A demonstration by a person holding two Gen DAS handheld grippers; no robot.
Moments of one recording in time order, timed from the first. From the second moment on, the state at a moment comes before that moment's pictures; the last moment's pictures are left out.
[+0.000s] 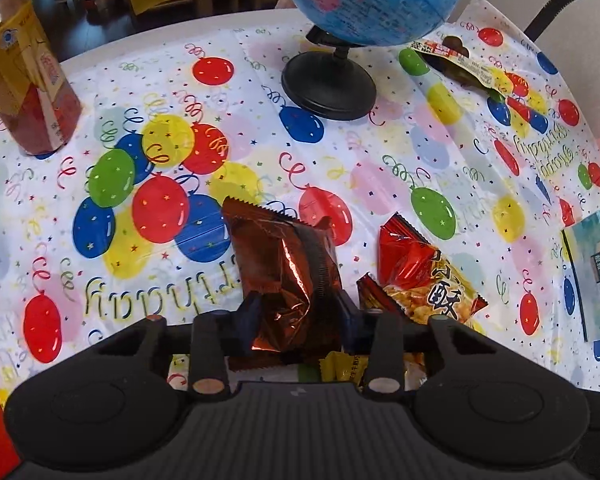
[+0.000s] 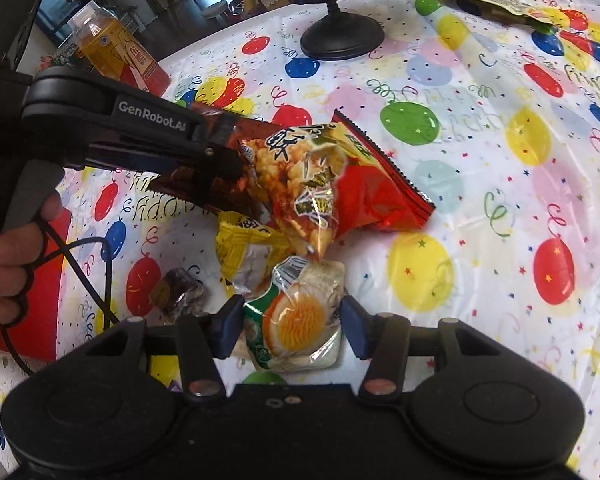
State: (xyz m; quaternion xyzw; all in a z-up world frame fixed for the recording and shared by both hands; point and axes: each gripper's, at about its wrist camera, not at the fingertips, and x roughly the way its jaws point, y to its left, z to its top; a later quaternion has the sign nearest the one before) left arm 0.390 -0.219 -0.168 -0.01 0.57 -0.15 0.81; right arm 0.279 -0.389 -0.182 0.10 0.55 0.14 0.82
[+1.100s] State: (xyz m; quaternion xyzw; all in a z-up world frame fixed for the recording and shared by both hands) left arm 0.255 -0.136 -0.085 -0.05 0.55 -0.13 0.82; right arm 0.186 -0.357 -0.107 0.04 0.57 0.11 0.81
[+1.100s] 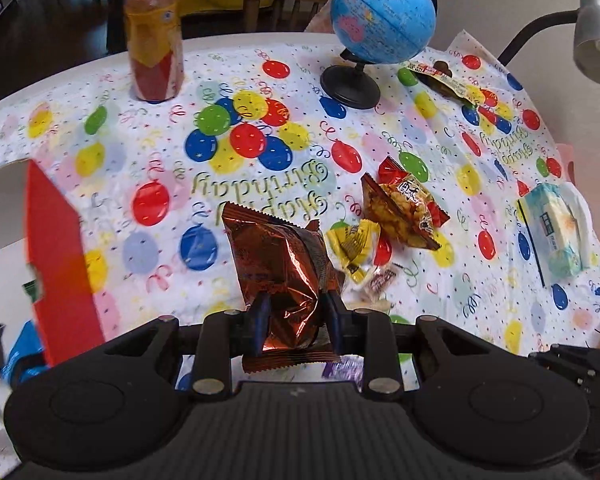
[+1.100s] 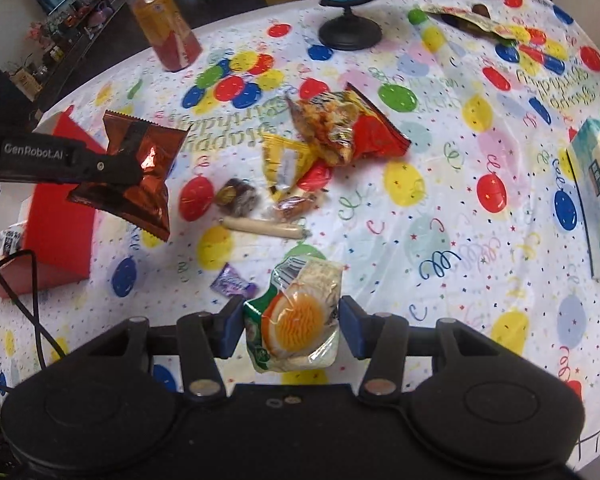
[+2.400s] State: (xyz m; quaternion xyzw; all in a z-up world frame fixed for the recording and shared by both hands) left arm 0.177 0.137 -0.022 -0.09 0.52 -0.01 0.85; right arm 0.198 -0.085 -0.041 -0.07 0.52 0.27 0.81
